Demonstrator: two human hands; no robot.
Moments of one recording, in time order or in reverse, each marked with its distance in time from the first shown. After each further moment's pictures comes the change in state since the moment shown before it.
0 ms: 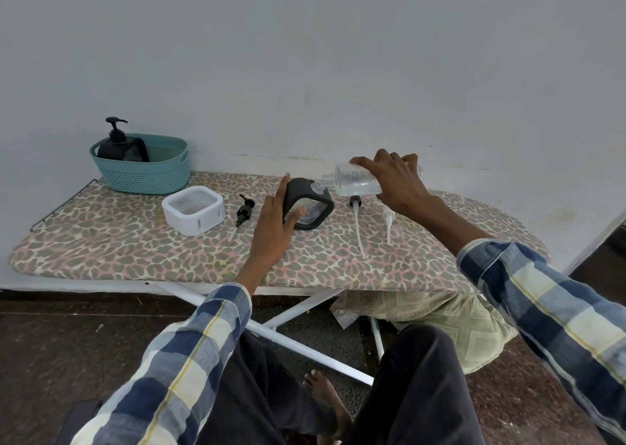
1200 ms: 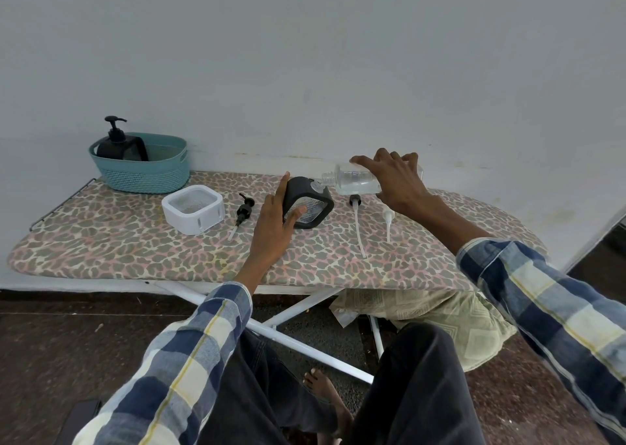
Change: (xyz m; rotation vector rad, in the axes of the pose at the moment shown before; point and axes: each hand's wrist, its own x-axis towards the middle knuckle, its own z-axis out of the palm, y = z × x) left_hand 0.001 -0.002 0.001 -0.004 0.003 0.000; right_hand -0.002 -0.002 -0.001 0.002 -0.002 0.008
